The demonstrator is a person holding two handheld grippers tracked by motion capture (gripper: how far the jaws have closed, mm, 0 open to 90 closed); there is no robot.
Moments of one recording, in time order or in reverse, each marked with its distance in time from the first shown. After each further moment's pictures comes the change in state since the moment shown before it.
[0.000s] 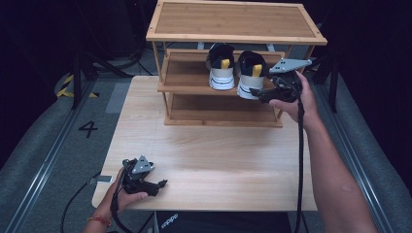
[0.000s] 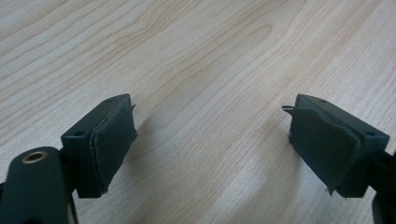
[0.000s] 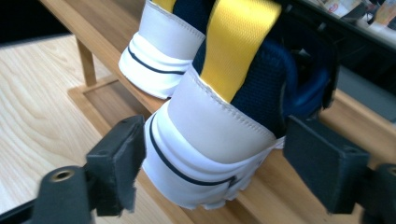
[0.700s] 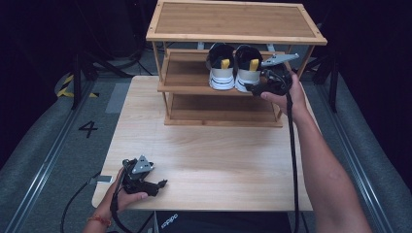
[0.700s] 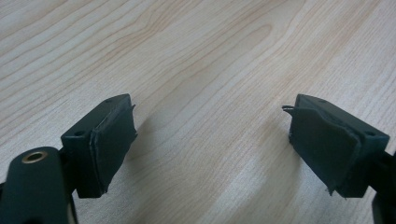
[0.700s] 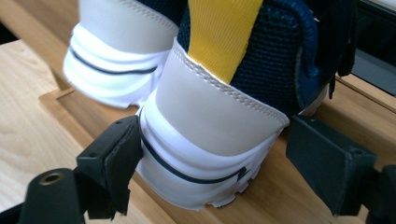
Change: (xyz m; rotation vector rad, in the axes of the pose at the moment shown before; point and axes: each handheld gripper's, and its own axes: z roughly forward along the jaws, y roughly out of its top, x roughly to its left) left arm 0.000 0.000 0.000 0.000 -0.001 0.000; right arm -0.016 0.005 0.041 0.063 -0.028 0.062
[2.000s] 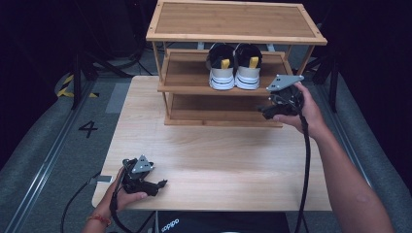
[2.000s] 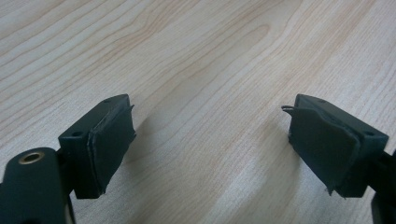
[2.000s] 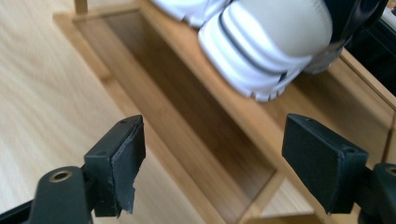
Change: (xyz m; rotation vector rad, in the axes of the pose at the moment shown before) left arm 0.001 0.000 0.000 0.002 -0.015 -0.002; right arm 0.030 -0.038 -0.052 0.107 -0.016 -0.255
